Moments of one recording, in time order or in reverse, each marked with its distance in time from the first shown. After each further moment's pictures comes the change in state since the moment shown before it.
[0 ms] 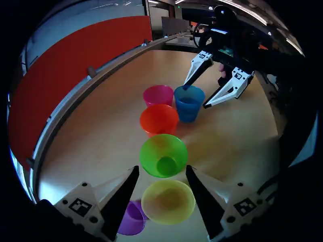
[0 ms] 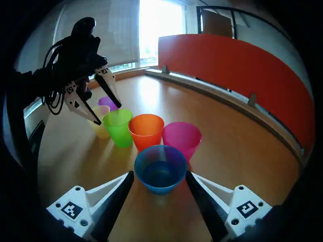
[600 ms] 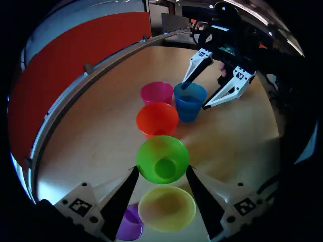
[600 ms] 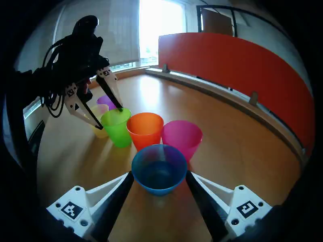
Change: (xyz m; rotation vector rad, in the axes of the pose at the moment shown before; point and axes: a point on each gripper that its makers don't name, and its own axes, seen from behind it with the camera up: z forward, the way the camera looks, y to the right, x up) left arm 0.001 0.005 0.018 -0.019 -0.025 -0.009; right arm -0.001 0.001 0.009 0.009 -0.003 0.002
